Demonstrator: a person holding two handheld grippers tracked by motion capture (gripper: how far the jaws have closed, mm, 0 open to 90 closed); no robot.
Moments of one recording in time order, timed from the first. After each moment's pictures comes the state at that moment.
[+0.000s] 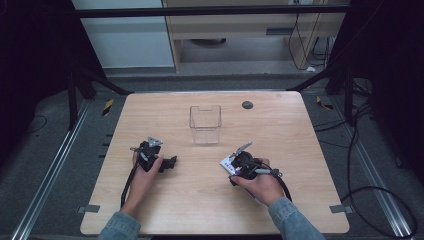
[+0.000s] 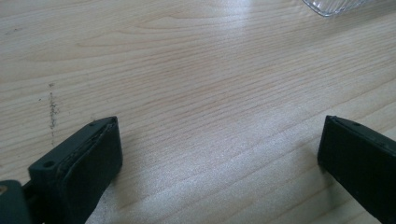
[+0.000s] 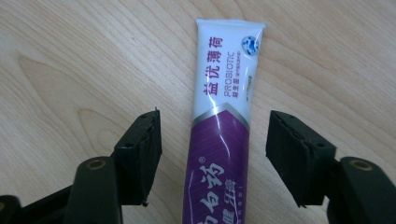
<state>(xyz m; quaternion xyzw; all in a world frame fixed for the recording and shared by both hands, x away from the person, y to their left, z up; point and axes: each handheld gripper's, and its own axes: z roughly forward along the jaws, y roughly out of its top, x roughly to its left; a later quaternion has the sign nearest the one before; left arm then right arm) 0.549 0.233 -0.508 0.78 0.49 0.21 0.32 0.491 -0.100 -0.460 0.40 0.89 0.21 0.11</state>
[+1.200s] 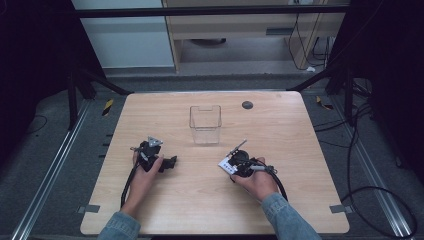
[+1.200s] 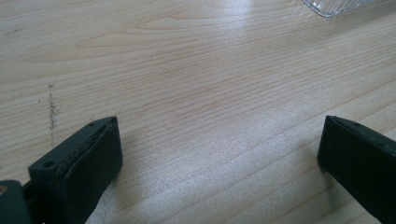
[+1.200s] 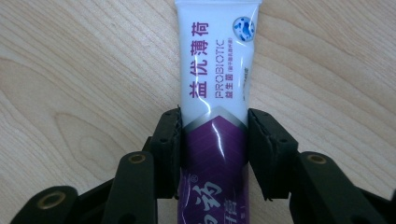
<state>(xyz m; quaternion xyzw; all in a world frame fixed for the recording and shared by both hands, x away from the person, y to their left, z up) 0.550 0.232 -0.508 0.78 0.49 0.21 0.32 0.506 -0.091 -0.472 0.42 0.89 0.17 0.08</state>
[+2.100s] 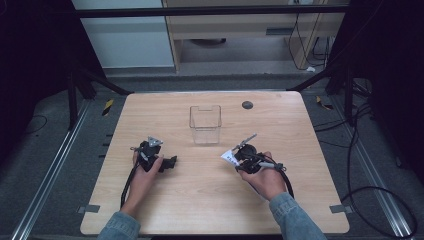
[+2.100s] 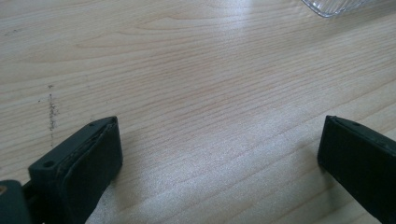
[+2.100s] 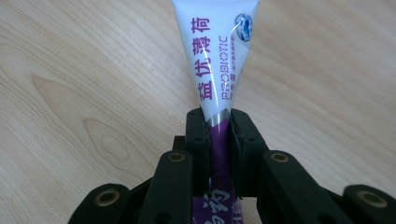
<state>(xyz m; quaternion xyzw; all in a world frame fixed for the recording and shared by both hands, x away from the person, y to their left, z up) 0.550 0.232 -0.508 0.78 0.49 0.21 0.32 0.500 -0.110 -0.436 0.42 0.88 0.22 0.10</state>
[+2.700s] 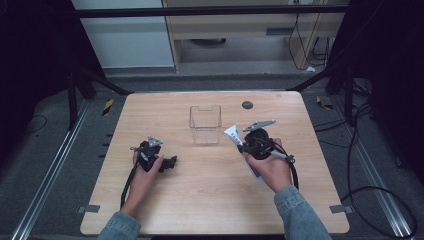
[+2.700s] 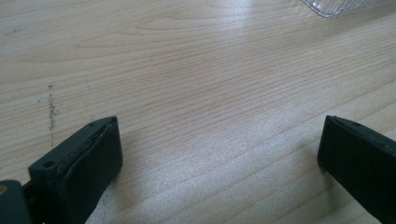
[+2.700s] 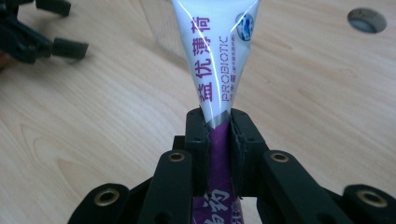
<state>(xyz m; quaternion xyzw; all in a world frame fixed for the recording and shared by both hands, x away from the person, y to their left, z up) 0.550 0.232 -0.508 0.78 0.49 0.21 0.32 0.510 -0.129 -0.390 0.44 0.82 0.34 0.16</state>
